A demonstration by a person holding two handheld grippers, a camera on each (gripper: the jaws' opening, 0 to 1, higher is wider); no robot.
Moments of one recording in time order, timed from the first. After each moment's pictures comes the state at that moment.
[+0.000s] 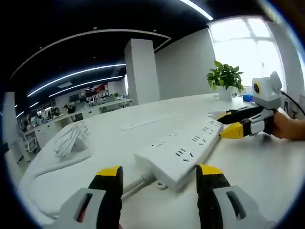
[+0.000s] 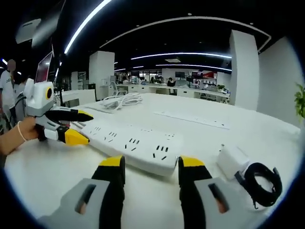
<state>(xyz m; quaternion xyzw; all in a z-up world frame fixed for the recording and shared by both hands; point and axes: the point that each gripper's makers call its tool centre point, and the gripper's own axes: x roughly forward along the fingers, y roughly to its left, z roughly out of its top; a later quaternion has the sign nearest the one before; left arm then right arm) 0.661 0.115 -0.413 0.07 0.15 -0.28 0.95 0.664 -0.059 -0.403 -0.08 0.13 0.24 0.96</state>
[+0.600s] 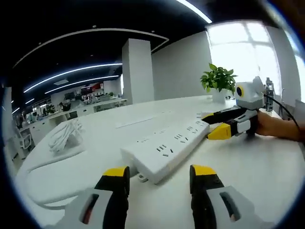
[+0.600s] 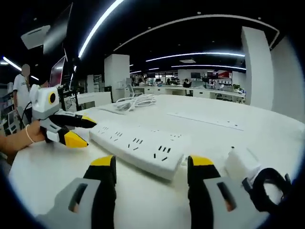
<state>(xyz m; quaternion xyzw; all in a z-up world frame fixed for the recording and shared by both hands) 0.637 0.104 -0.415 0.06 0.15 -0.31 0.94 0.667 -0.057 -0.404 -0.04 0.12 0.32 0.94</state>
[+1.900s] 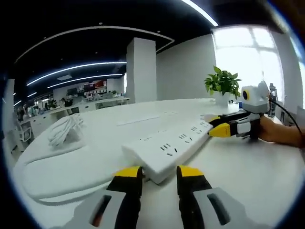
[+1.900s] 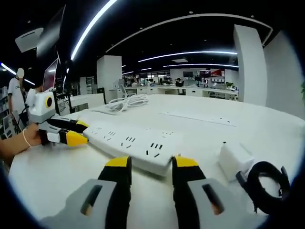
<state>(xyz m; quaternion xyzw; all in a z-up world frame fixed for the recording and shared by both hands) 0.643 0.104 -0.419 0.03 0.16 -0.30 0.94 0.666 -0.066 -0.409 -0.04 0.13 0.29 0.95</state>
